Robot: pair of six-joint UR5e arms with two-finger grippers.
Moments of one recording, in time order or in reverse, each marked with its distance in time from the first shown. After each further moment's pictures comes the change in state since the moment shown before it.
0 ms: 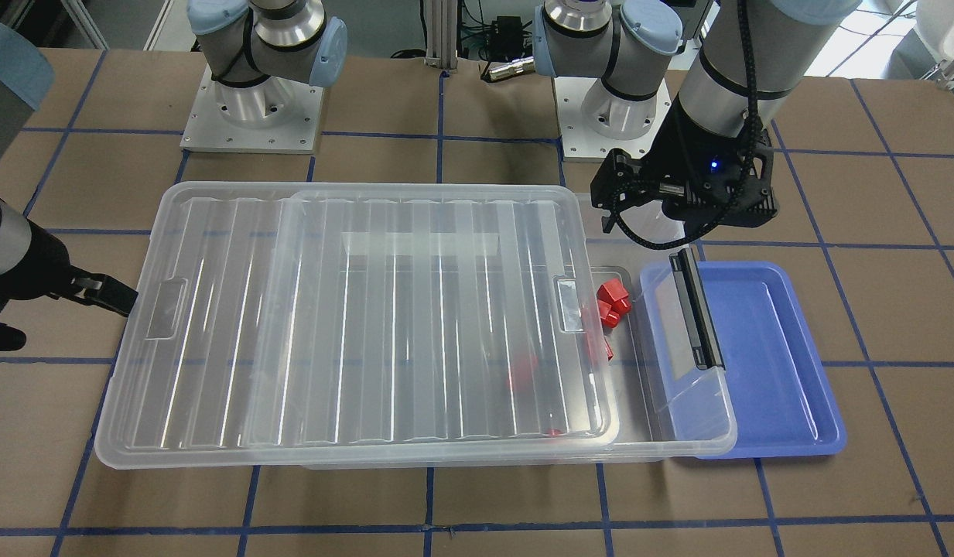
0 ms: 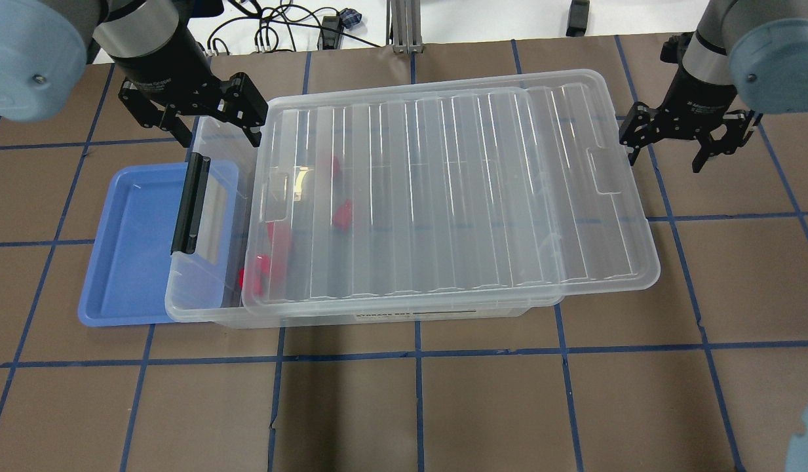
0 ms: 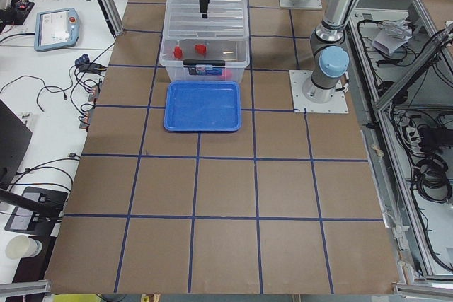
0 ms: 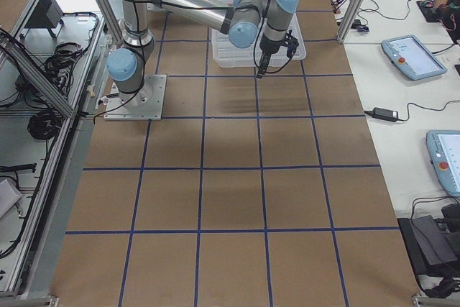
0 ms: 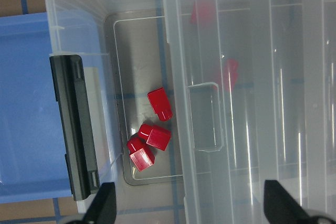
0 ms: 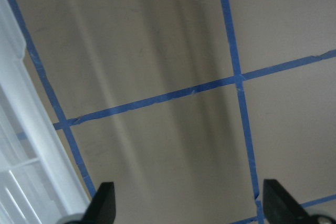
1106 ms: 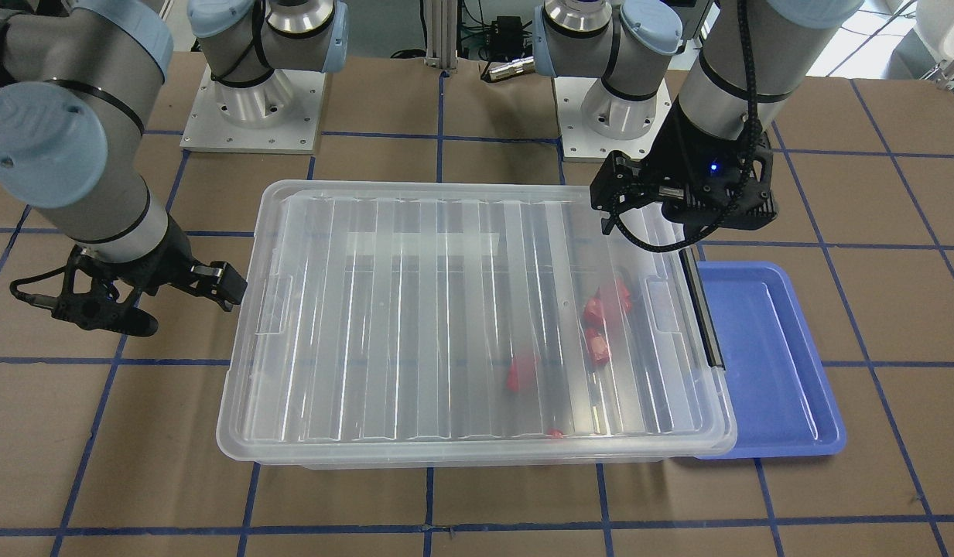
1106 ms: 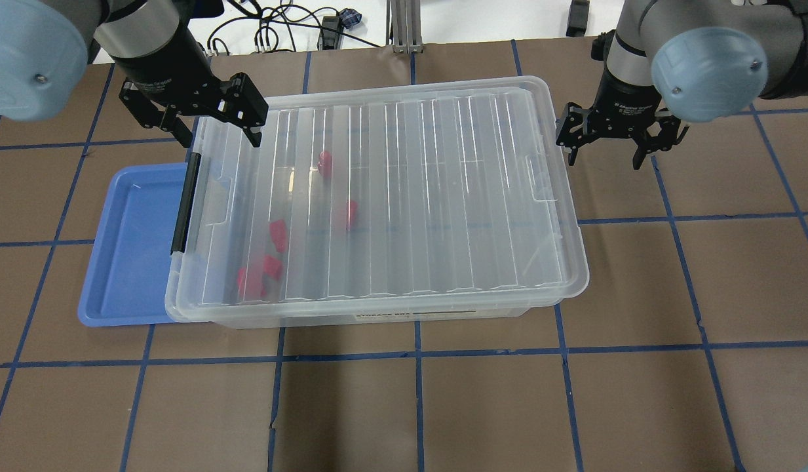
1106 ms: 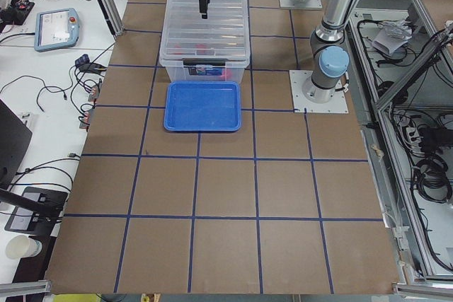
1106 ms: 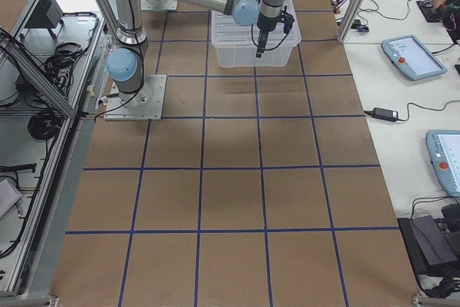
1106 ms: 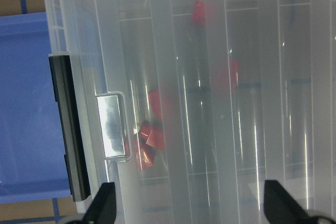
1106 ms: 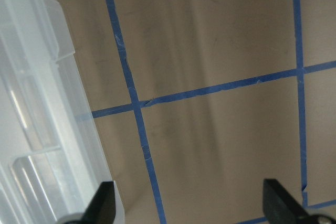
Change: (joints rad) left arm 0.001 -0.003 0.000 0.001 -0.001 -0.001; right arm 0.138 -0.041 -0.014 -0.003 0.003 0.078
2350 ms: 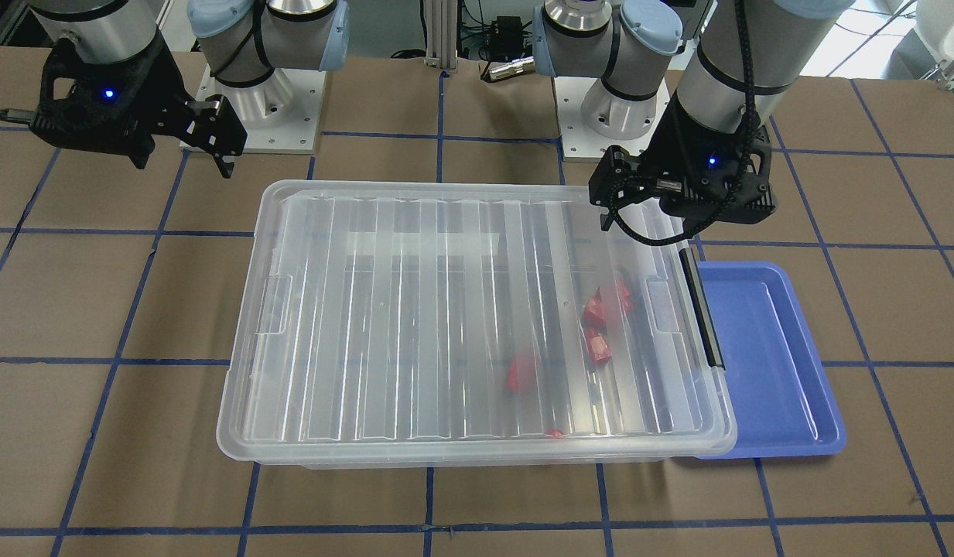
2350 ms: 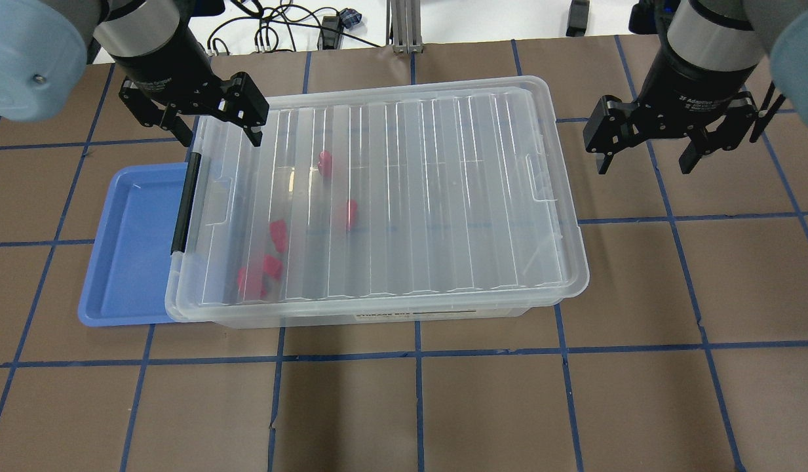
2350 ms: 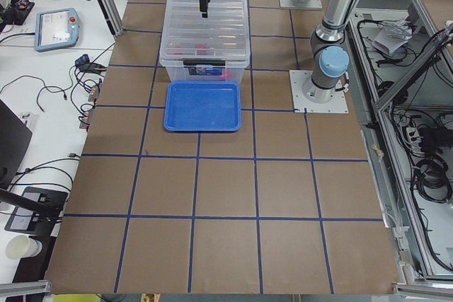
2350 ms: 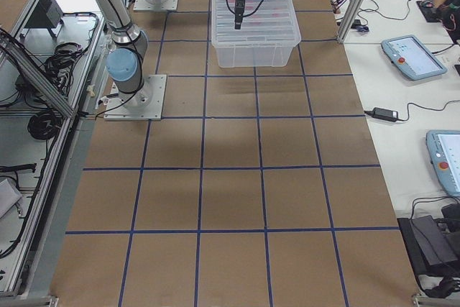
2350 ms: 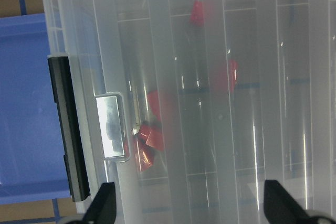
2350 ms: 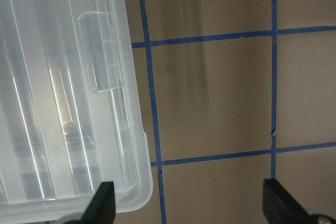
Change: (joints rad) left arm -0.005 0.008 0.001 -0.002 0.003 0.003; right arm 0.030 -0.267 -0.002 0.237 0.017 -0.102
